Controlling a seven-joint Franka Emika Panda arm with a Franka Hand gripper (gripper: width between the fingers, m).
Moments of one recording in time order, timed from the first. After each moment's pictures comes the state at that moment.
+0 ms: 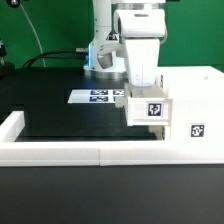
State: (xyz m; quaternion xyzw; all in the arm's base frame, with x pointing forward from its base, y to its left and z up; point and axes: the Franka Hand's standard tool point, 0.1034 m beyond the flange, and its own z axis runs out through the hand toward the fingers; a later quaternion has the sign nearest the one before) arm 0.534 0.017 0.056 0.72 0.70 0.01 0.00
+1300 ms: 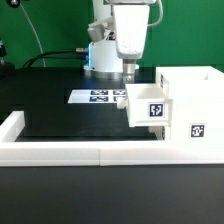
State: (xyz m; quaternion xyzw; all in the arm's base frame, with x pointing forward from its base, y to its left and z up) arm 0.539 -0.015 0.103 0.73 0.69 0.02 0.03
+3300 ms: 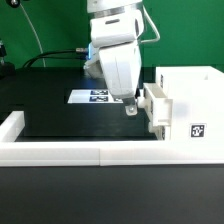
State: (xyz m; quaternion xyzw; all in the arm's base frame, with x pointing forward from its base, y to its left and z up) arm 0.550 0.009 0.054 0.77 0.63 0.07 -0.07
